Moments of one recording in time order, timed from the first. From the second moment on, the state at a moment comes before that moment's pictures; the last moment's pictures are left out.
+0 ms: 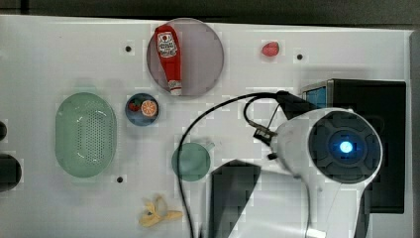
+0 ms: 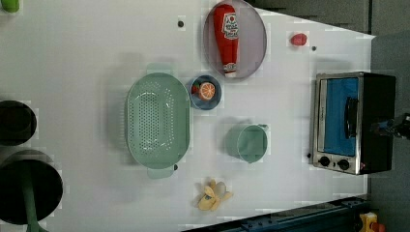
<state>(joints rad) -0.03 -0.20 -0.20 -2.14 -0.14 0.35 -0.53</state>
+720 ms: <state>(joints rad) -0.07 -0.02 -0.37 -2.22 -0.14 0.70 -0.90</state>
